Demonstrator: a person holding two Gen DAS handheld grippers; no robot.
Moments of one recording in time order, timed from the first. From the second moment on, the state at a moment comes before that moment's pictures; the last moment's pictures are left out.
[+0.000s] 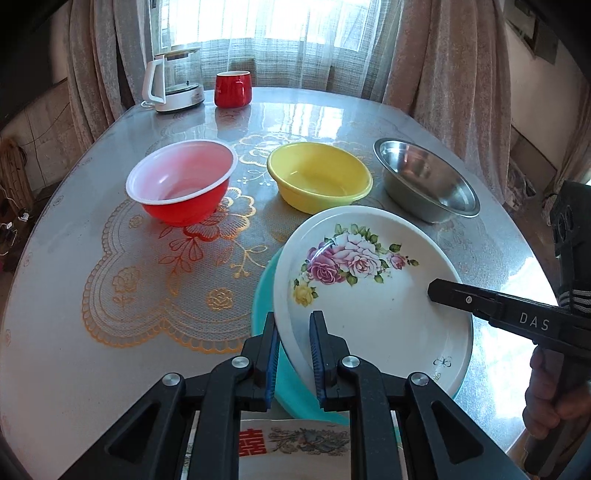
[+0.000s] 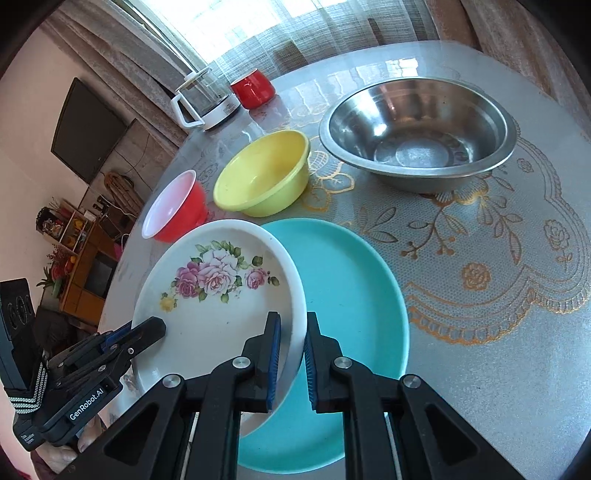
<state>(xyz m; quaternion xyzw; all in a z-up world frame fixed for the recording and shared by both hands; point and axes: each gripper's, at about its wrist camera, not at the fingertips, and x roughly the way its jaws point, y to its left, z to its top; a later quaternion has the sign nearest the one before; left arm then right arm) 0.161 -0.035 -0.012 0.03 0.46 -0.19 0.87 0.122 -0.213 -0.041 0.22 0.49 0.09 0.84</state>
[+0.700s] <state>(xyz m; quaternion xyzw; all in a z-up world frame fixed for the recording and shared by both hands) 0.161 -0.051 -0.034 0.07 0.49 -0.17 0.85 0.113 -0.213 -0.053 0.15 0.50 0.06 0.85</state>
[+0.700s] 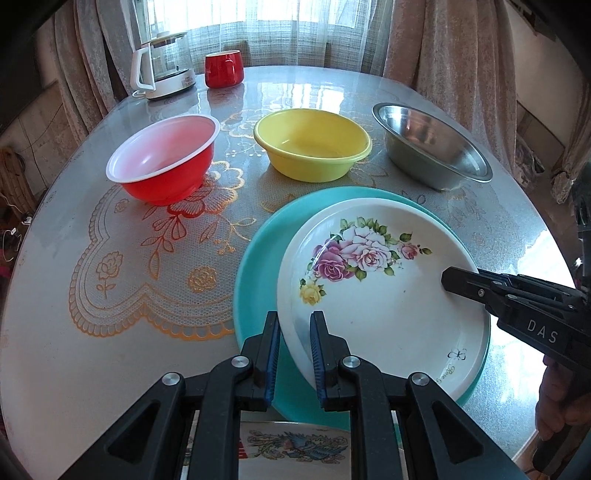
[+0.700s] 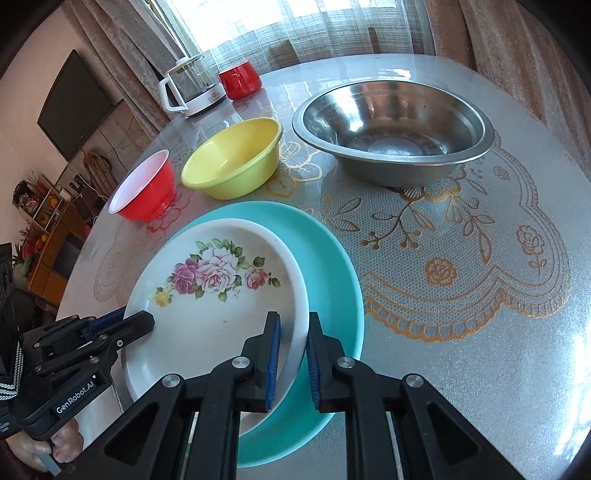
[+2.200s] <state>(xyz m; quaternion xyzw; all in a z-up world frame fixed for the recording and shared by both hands) 0.103 0.026 0.004 0.02 0.42 -0.08 0.90 0.061 -0.217 0.001 0.17 0.39 0.13 0.90</state>
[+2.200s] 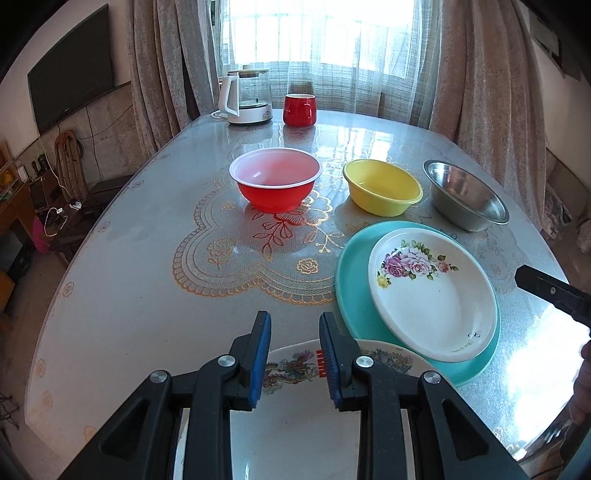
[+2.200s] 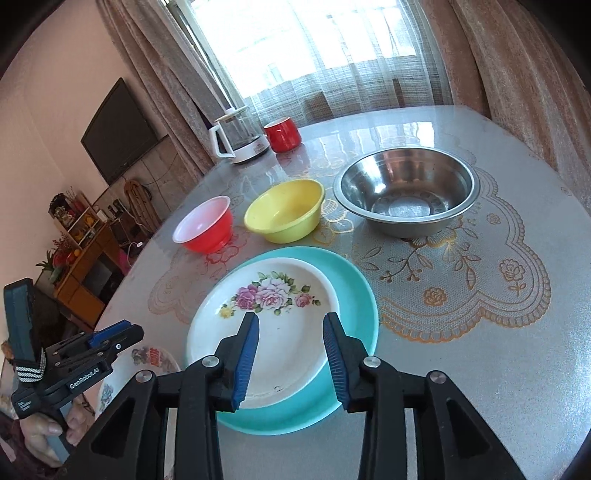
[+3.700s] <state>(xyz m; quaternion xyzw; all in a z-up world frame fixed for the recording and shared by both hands) 0.017 0.117 -0.050 -0.11 0.42 -0.14 0.89 0.016 -0.136 -0.075 0.20 0.48 0.35 0.78</state>
